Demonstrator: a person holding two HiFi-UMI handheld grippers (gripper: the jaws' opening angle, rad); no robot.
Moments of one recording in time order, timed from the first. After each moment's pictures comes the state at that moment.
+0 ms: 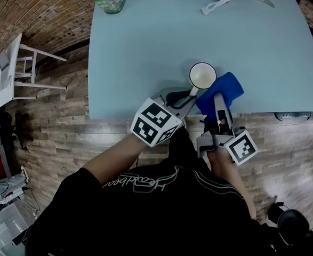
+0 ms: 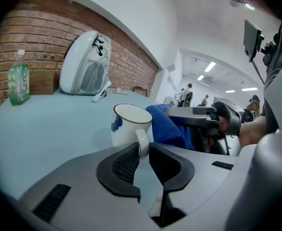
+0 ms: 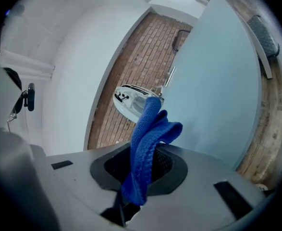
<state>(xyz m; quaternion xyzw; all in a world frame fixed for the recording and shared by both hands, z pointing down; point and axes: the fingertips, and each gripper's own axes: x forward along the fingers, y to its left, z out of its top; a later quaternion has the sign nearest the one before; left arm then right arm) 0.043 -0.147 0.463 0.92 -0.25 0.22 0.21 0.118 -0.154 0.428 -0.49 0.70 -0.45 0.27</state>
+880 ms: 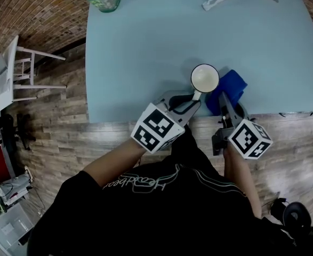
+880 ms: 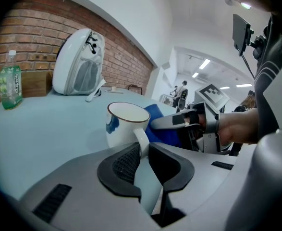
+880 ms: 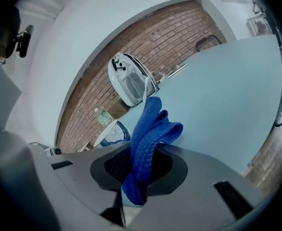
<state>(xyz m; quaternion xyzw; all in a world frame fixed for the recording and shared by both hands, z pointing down) 0.047 -0.147 0.471 0.93 -0.22 0.23 0.19 0.130 -0.173 0.475 -0.54 0.73 -0.41 0.01</state>
